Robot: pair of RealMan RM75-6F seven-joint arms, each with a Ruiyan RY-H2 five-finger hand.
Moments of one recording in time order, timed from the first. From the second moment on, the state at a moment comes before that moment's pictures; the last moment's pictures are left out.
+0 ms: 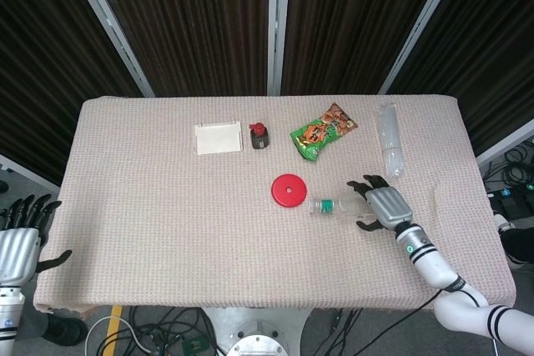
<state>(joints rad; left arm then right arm) -0.06 -1.18 -0.05 -1.56 1.47 1.50 0.05 0.57 -1.37 0.11 -1.36 -1.35 0.83 0.01</state>
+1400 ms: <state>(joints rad) -0.46 -1.26 -0.15 -1.64 1.82 1.41 -0.28 0.66 -1.58 0.08 -1.24 -1.70 1.21 0.82</state>
